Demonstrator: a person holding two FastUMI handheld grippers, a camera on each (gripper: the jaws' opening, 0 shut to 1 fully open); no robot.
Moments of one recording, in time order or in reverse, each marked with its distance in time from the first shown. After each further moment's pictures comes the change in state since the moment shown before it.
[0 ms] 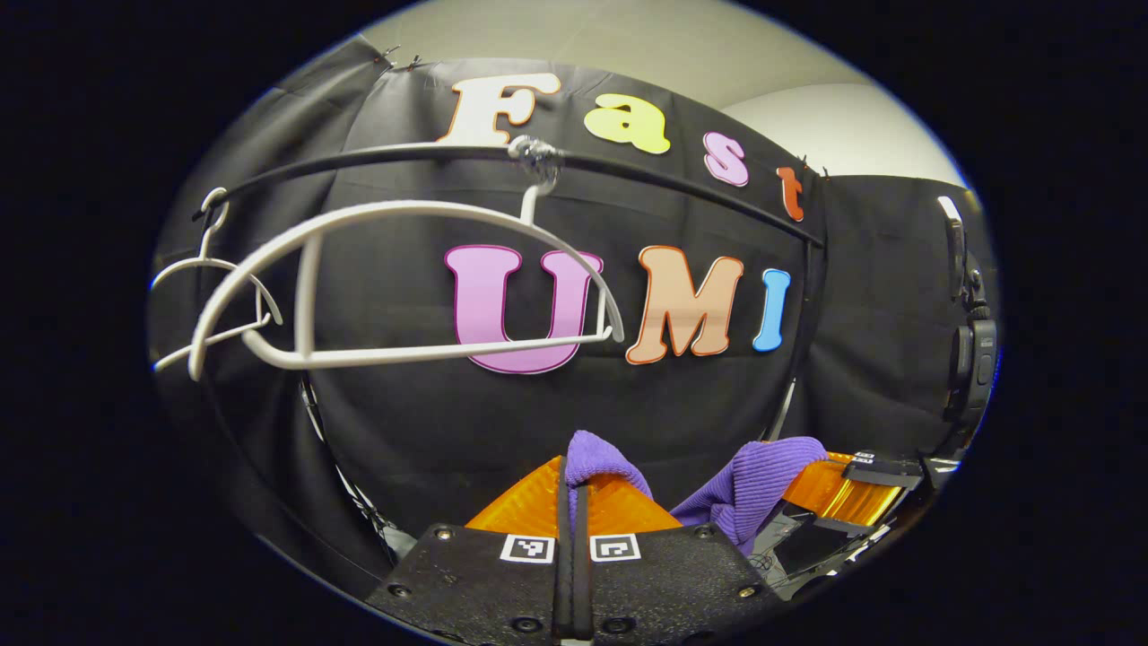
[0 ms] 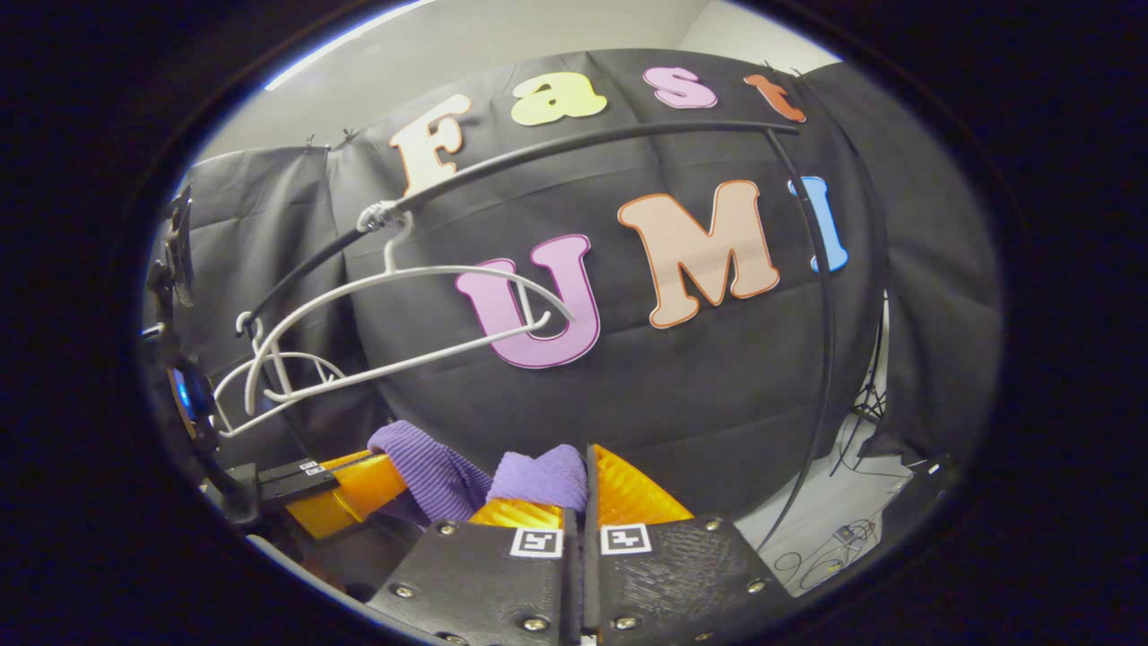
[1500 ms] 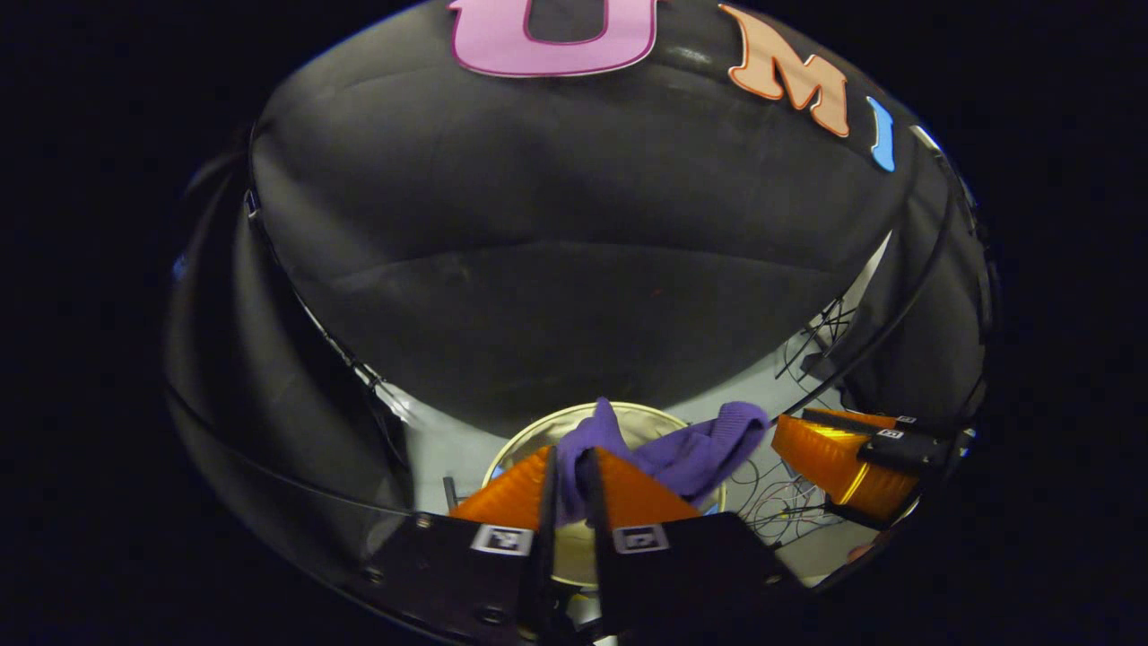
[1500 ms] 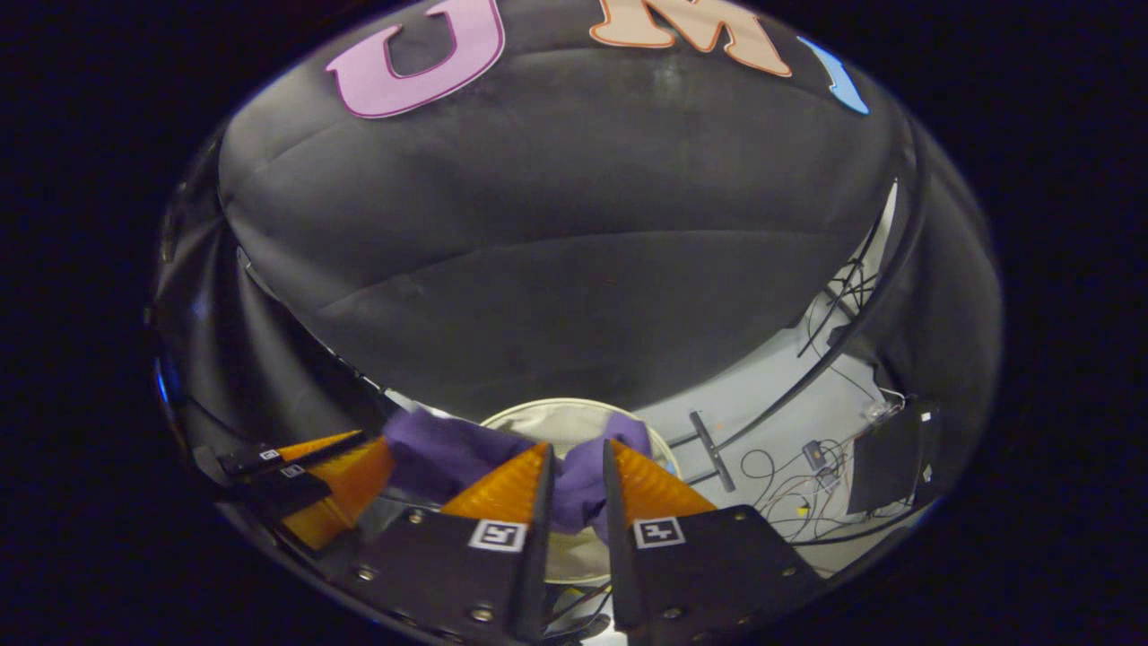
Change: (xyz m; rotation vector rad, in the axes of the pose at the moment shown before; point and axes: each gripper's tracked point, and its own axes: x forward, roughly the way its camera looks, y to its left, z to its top) left arm 0.124 0.068 -0.325 -0.034 0.632 0.177; right arm 0.146 -0.123 -0.284 -0.085 0.605 -0.200
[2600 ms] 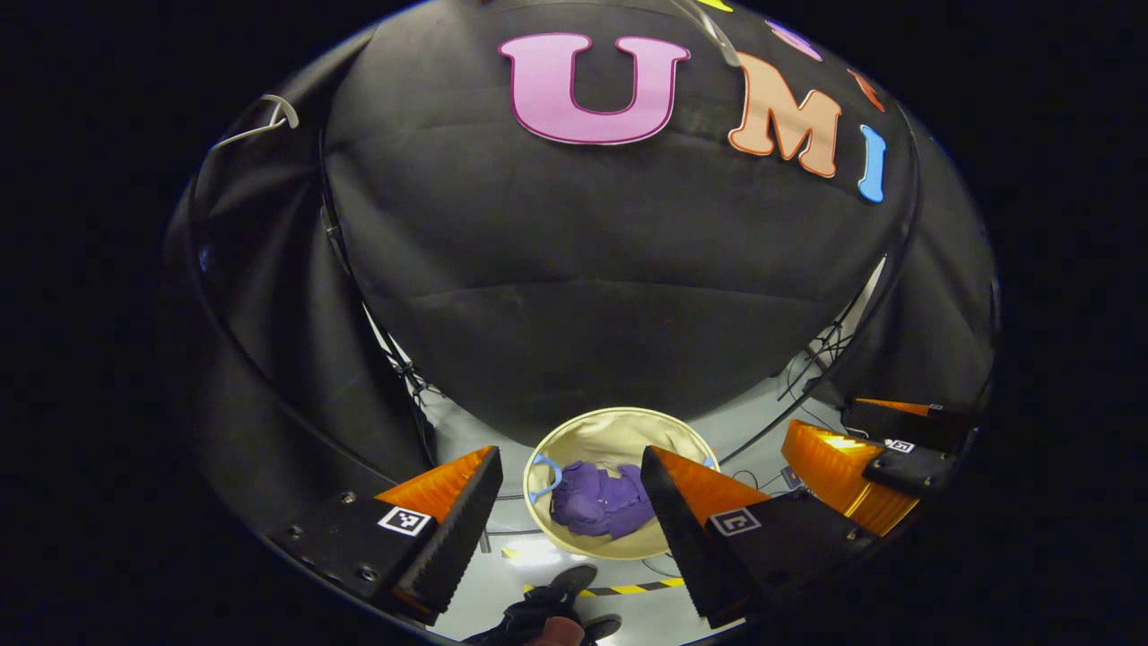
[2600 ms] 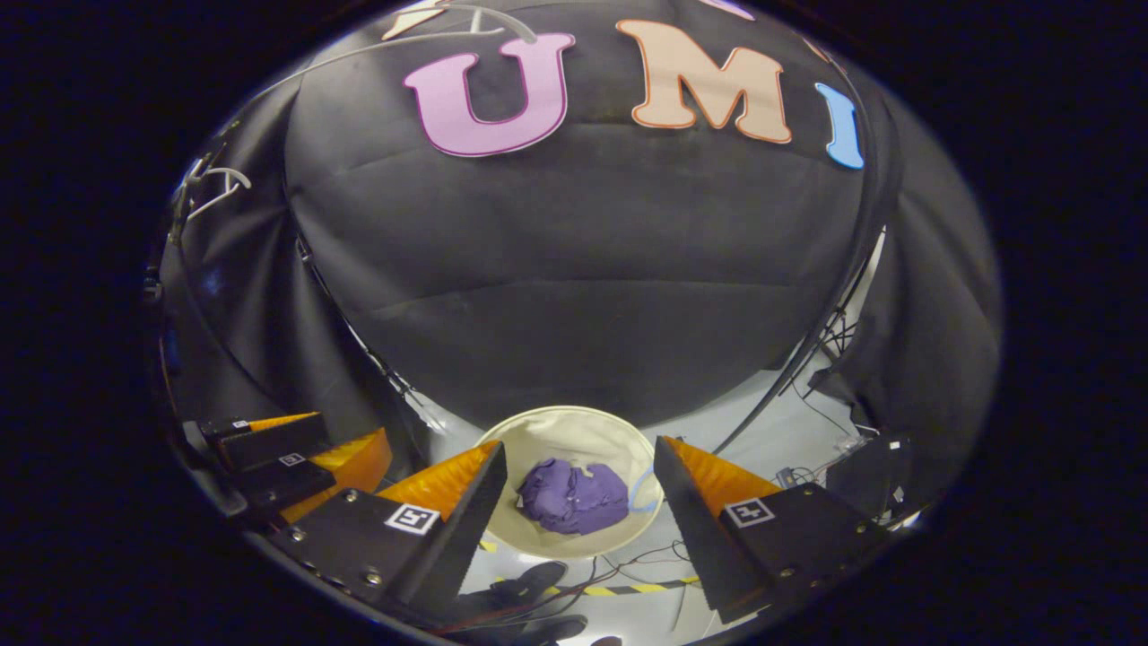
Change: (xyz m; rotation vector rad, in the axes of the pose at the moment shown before) left arm -0.145 0.024 0.000 -0.018 -0.113 0.027; right arm -0.141 0.020 -0.006 -0.086 -0.146 -0.004
